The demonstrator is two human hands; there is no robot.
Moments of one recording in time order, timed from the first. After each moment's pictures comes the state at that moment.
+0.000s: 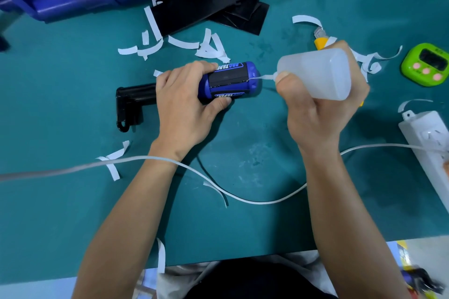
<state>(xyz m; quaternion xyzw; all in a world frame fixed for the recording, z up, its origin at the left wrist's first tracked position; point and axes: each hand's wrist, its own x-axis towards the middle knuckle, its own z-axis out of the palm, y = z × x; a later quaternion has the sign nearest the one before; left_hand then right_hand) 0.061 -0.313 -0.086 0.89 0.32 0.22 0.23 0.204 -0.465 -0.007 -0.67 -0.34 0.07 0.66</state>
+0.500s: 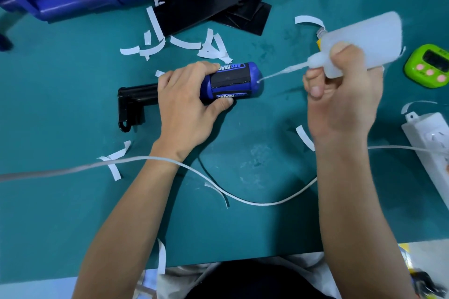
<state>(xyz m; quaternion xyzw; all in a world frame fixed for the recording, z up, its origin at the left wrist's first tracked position) 0.061 -0.313 -0.086 0.89 0.32 0.22 0.24 0.230 -0.456 -0.007 -0.55 -0.02 0.26 0.80</state>
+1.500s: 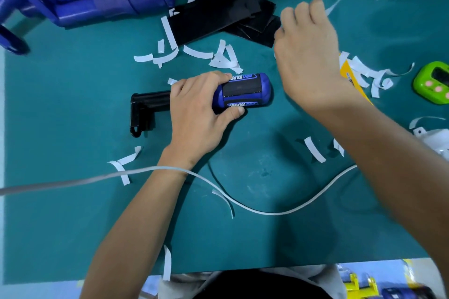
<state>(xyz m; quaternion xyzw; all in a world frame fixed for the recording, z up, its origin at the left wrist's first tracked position) 0.062 -0.316 -0.080 0.89 0.31 0.21 0.25 0.266 -0.377 -0.019 -0.76 -0.56 -0.14 -0.29</state>
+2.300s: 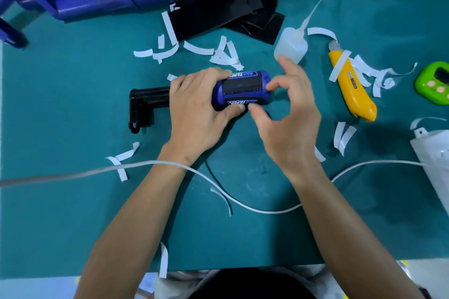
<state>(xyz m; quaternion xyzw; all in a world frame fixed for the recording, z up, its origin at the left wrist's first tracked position) 0.064 -0.316 -0.083 0.88 0.33 0.23 0.25 0.182 -0.448 -0.057 -0.79 -0.35 0.10 0.49</state>
